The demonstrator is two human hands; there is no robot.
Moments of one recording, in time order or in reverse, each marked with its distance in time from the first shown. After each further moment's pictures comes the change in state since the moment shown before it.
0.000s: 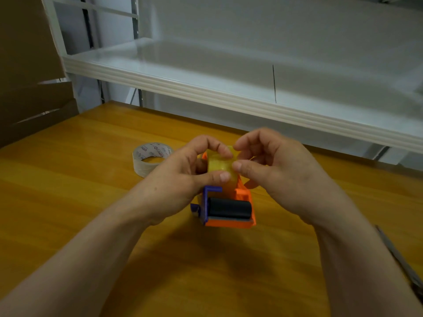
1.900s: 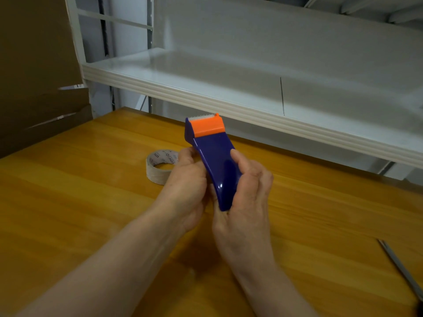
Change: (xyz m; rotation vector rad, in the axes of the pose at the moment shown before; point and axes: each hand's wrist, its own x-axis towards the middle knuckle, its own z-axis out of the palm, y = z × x) left_hand 0.008 -0.002 0.017 -0.590 0.487 -0.113; right_hand -0.016 0.014 0.109 -0.209 0.495 -0.287
